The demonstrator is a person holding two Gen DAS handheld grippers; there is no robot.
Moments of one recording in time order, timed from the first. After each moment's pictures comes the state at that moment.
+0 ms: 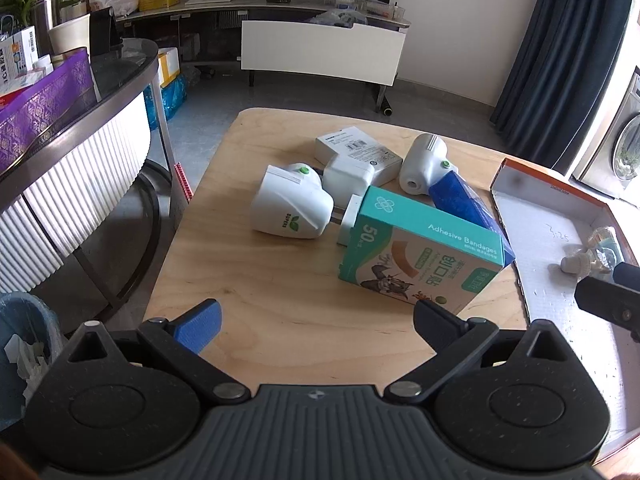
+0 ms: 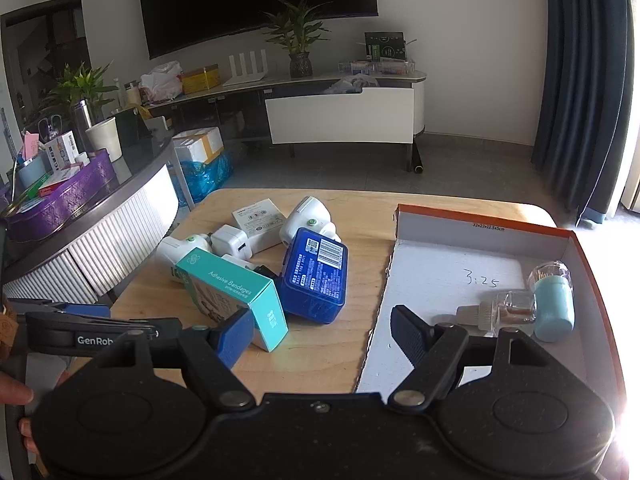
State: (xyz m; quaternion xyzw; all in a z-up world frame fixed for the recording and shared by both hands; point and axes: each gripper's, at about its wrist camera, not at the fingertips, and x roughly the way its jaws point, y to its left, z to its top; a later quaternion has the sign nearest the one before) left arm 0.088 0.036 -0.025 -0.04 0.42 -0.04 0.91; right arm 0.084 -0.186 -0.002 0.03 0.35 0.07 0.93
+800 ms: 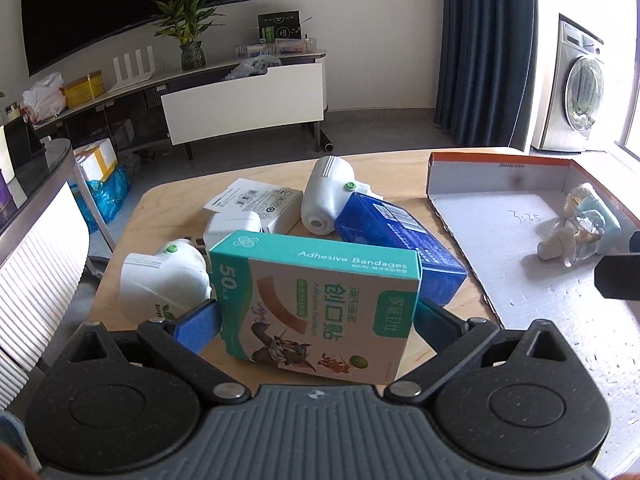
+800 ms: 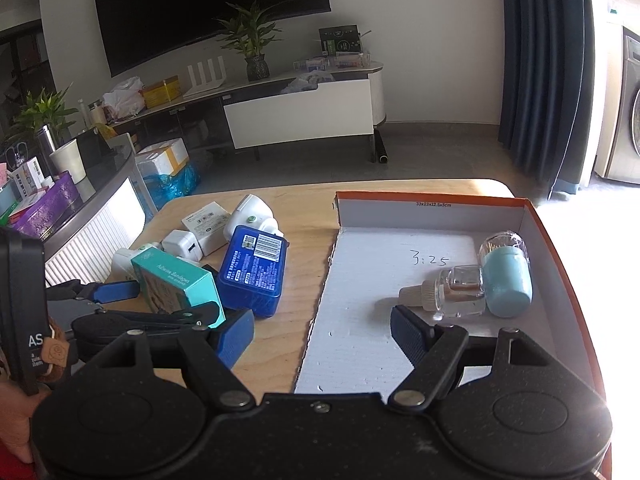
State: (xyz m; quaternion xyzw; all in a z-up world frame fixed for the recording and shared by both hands) left arm 0.110 -0.037 -0.051 0.09 0.33 -0.11 0.93; right arm 0.078 -0.233 -0.012 0.07 0.36 0.02 0.93
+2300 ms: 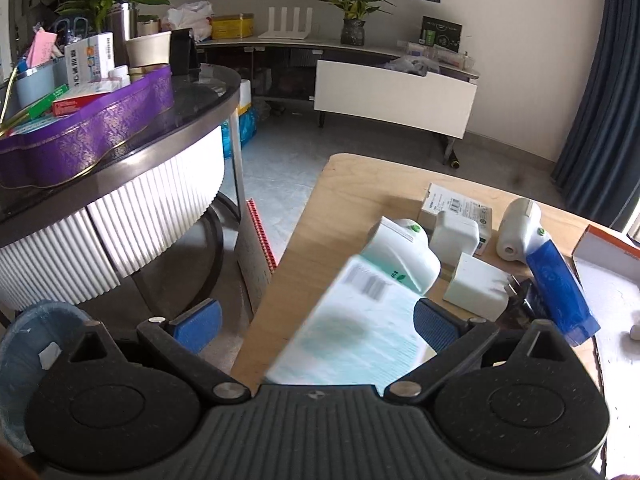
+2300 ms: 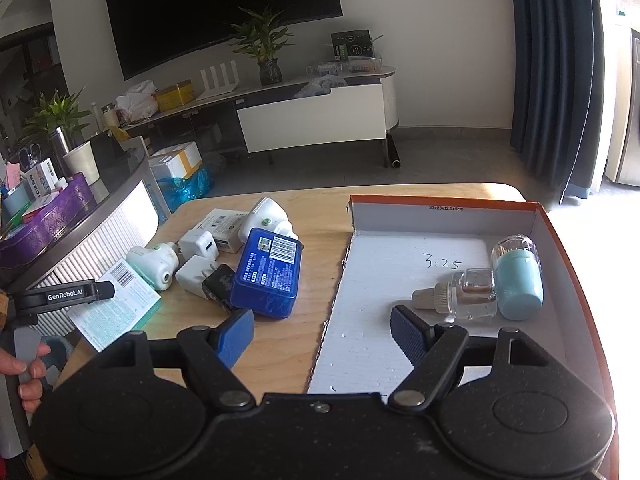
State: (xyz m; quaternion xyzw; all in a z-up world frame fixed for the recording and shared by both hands) left arm 0.095 0.073 -0.025 -0.04 0.36 0.05 0.93; right arm 0.075 -0.232 -0.009 0.08 0.35 0.03 0.93
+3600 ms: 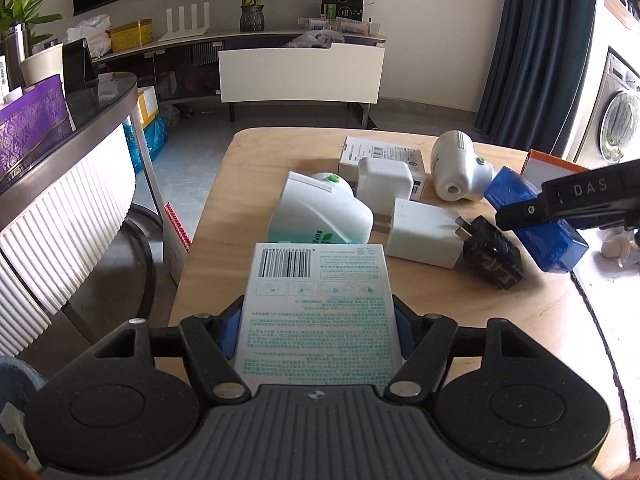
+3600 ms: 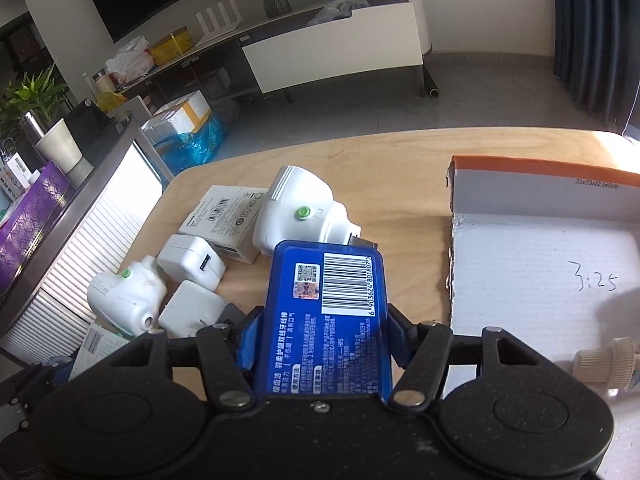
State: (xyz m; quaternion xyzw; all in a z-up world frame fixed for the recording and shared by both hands) left arm 0.103 0.057 -0.055 0.01 0.36 -0.08 0.93; right arm 0.207 -0.177 -0.065 0.10 0.43 0.06 0.90
